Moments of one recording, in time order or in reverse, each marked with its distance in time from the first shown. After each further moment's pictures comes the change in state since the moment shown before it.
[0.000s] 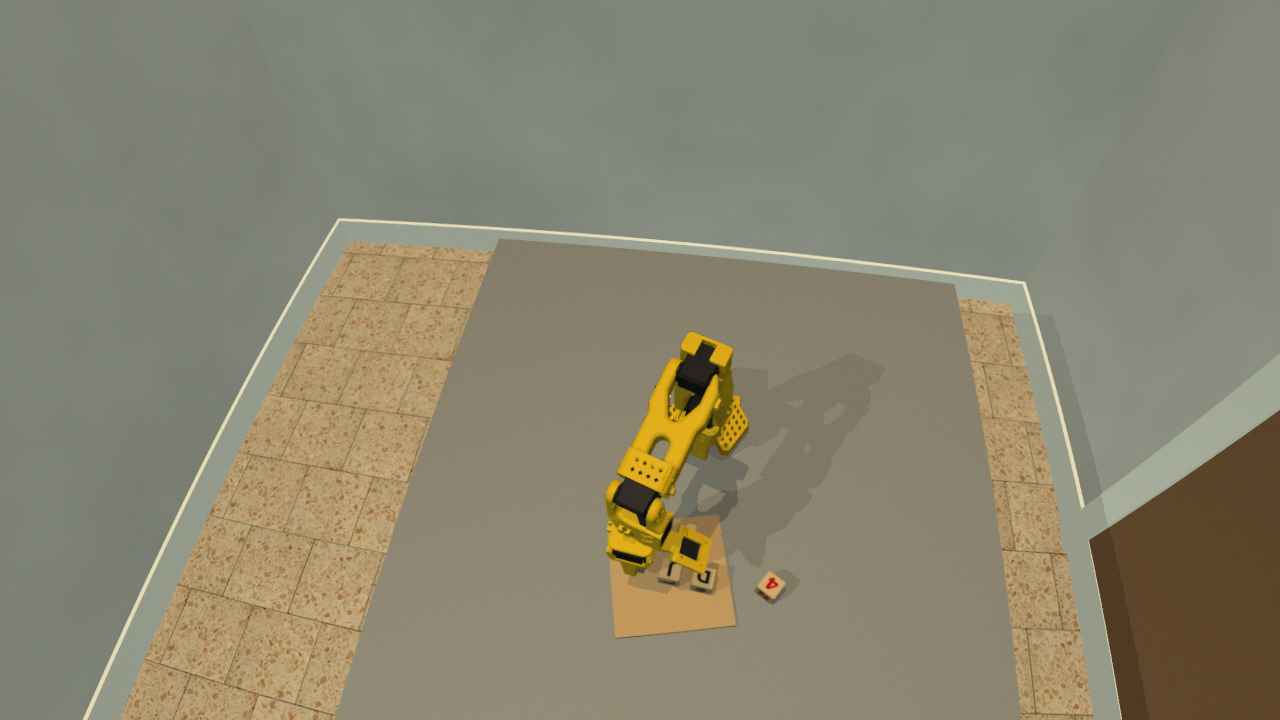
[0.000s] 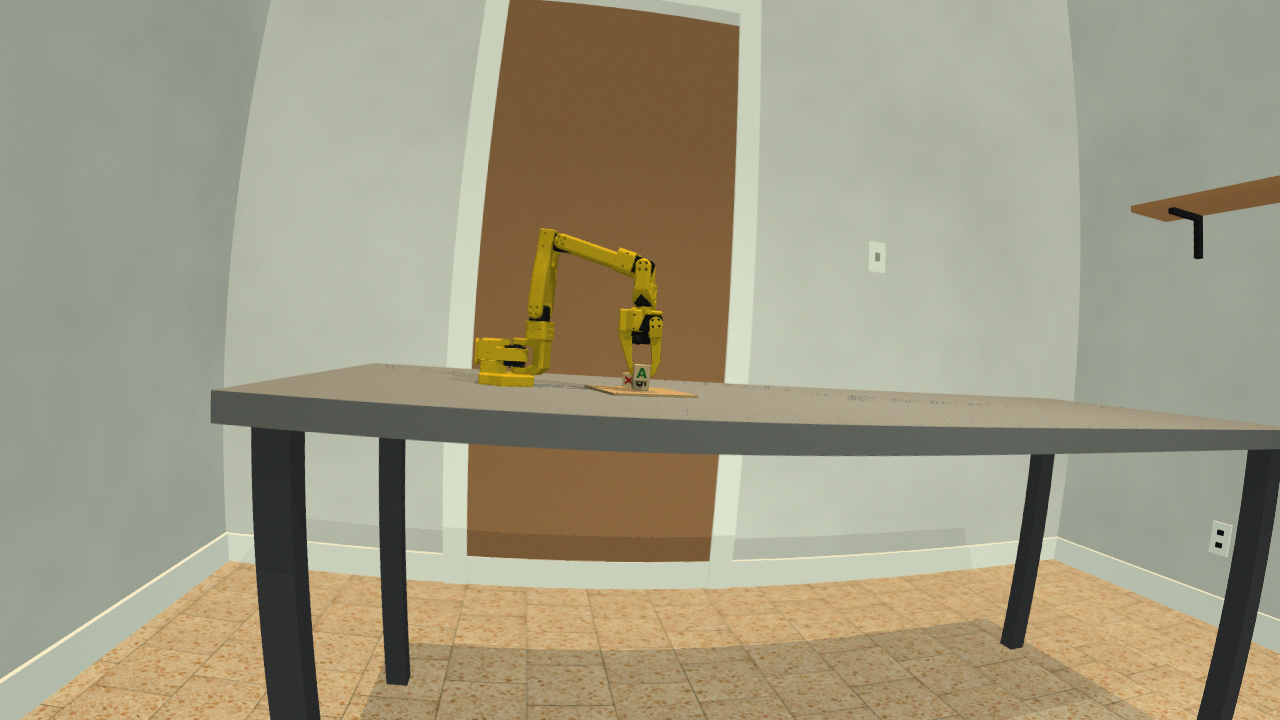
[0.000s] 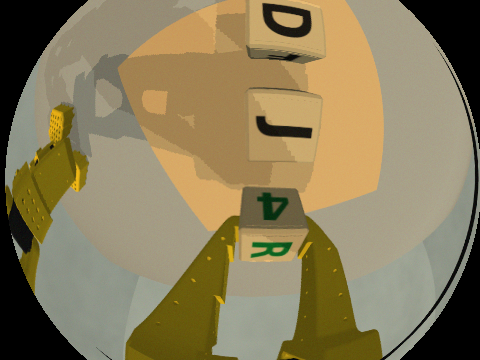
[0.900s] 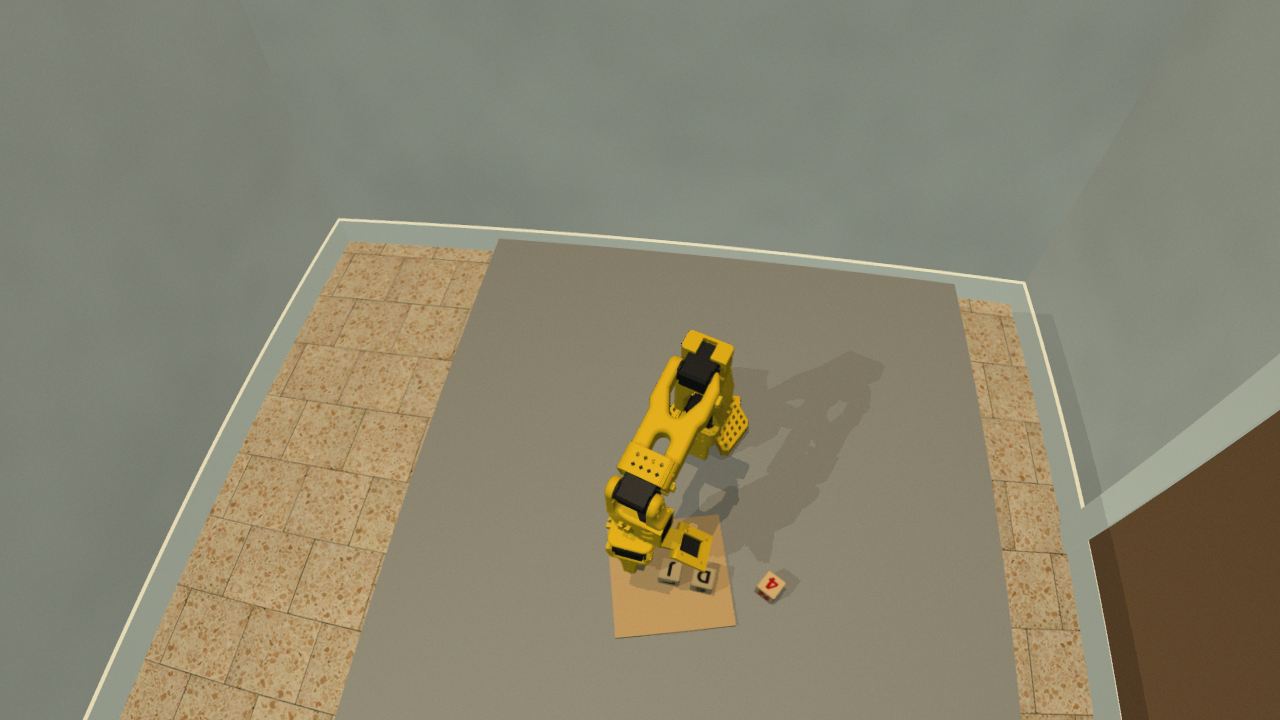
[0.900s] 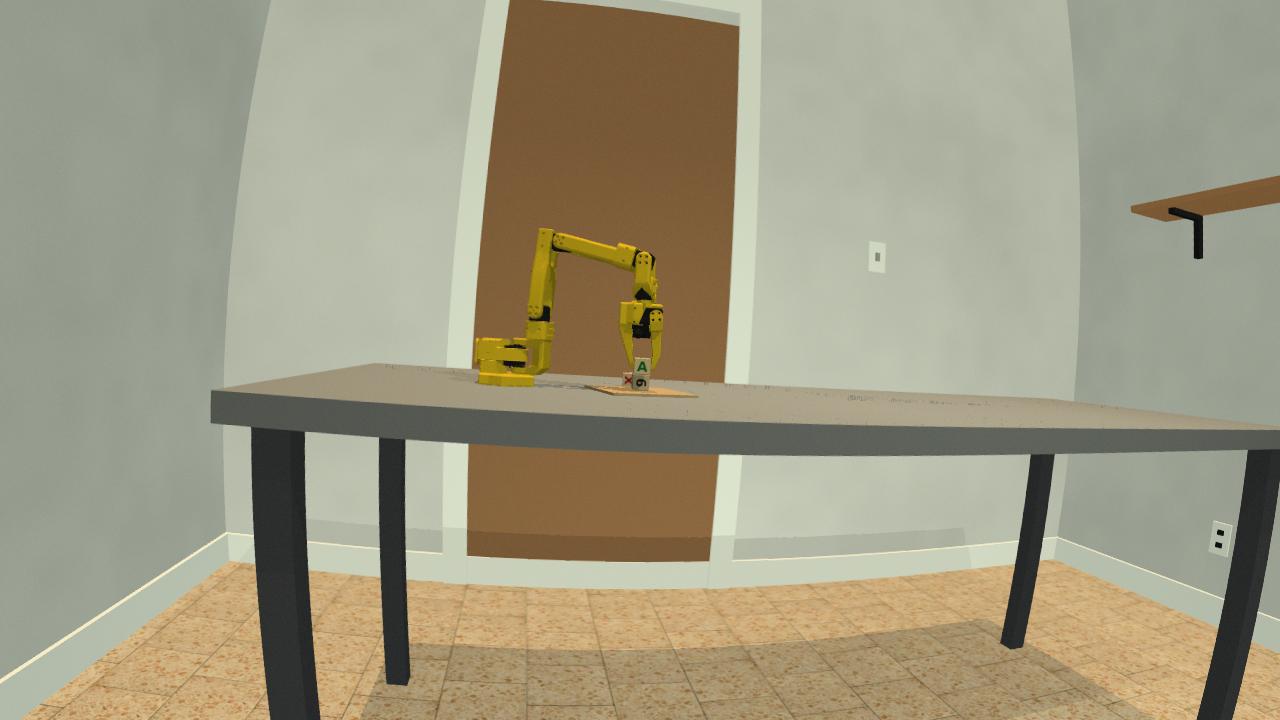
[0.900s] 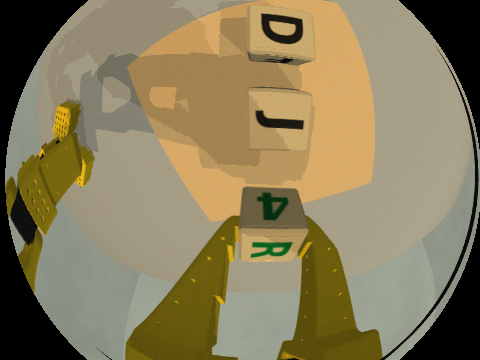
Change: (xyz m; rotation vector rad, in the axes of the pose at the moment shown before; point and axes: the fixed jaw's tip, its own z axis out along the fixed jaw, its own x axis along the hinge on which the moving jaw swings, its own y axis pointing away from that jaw) arm 0.000 0.000 -0.010 0.000 0.000 0.000
